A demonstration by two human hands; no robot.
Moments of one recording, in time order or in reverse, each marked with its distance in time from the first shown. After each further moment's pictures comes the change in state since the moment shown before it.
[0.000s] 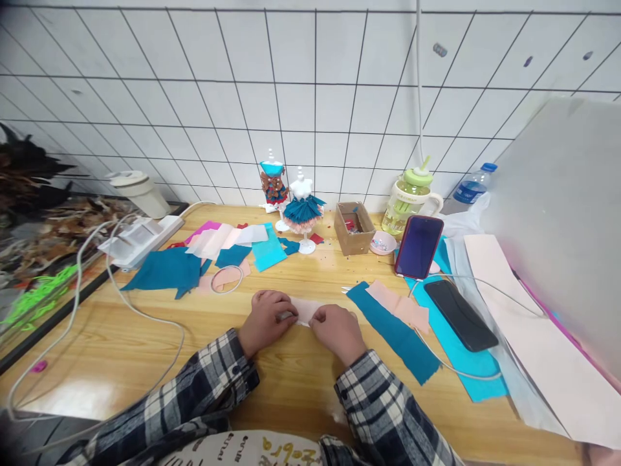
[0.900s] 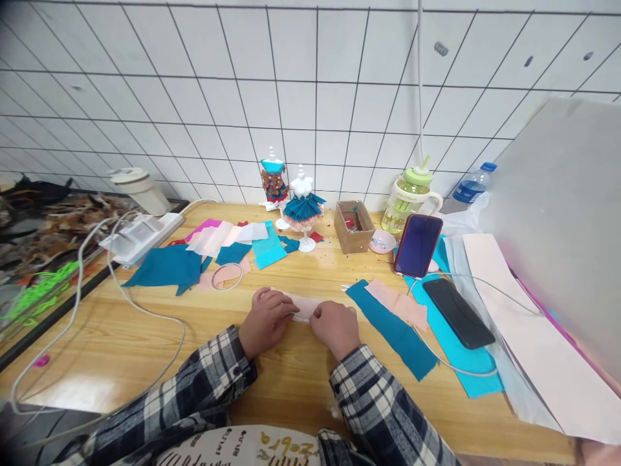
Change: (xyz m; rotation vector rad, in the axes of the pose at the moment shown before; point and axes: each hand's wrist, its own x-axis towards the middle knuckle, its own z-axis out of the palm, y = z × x) left_hand -0.009 0.011 -0.004 0.078 0.059 0.215; right_hand 0.004 -0.013 0.000 -0.304 -0.071 0.102
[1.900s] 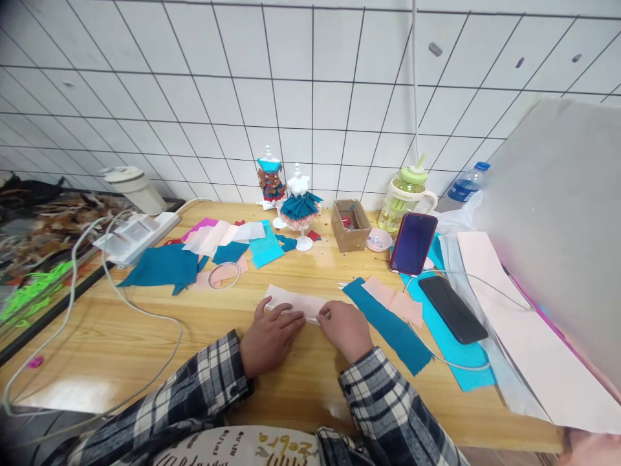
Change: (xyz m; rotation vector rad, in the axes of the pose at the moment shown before) left_hand -0.017 0.019 0.015 0.206 -0.057 0.118; right_hand -0.011 0.024 -0.014 0.115 -0.028 0.004
